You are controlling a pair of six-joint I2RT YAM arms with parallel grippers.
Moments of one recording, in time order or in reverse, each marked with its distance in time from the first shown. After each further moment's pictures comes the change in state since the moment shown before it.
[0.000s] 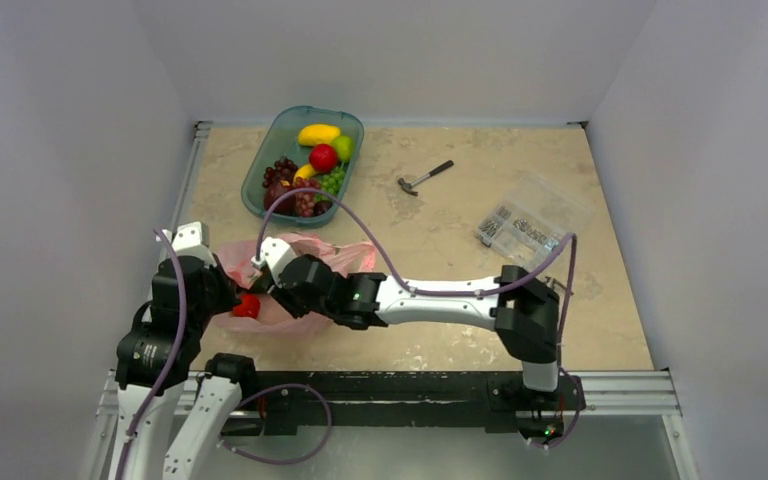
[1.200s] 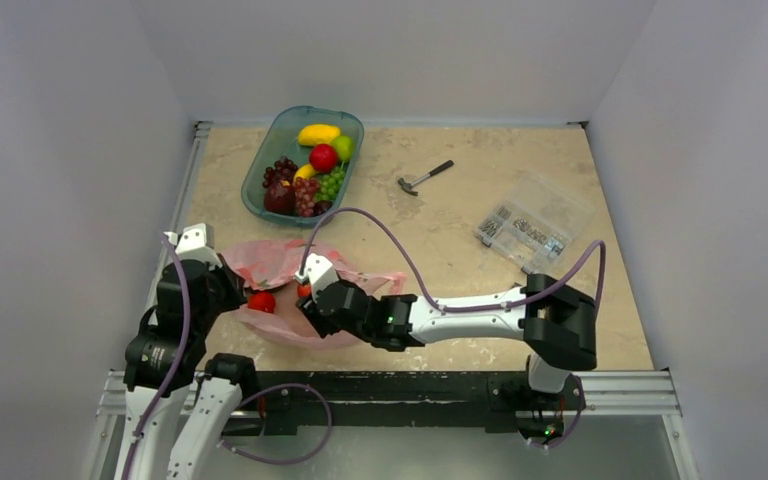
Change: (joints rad) left arm 0.000 -0.055 -0.117 0.120 0.055 -0.019; right arm 0.053 -0.137 -0.378 0.132 0.150 0.138
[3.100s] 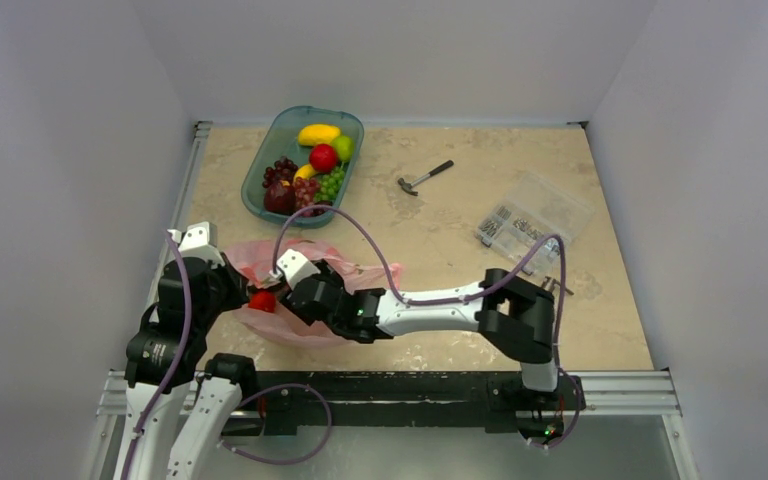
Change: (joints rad) left arm 0.001 0.018 0.000 0.008 0.035 0.001; right arm -0.026 0.250 0.223 -0.021 0.179 -0.187
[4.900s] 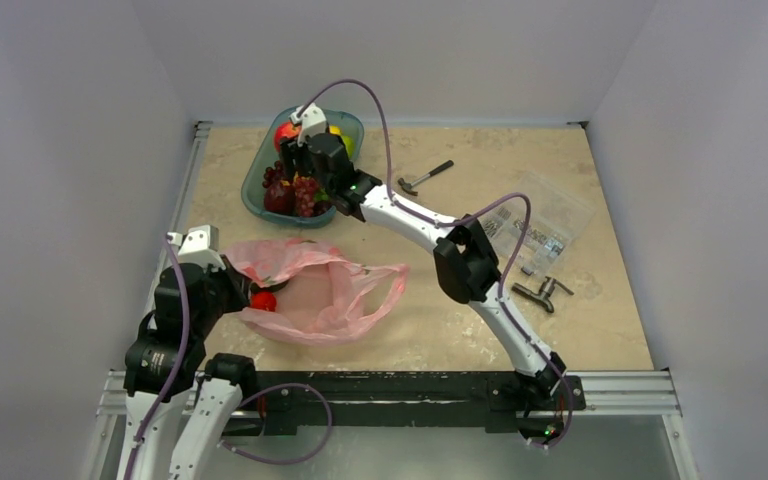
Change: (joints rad) left arm 0.004 -0.045 -0.013 0.021 0.060 0.026; right arm -0.467 0.447 0.870 0.118 -0.317 -0.006
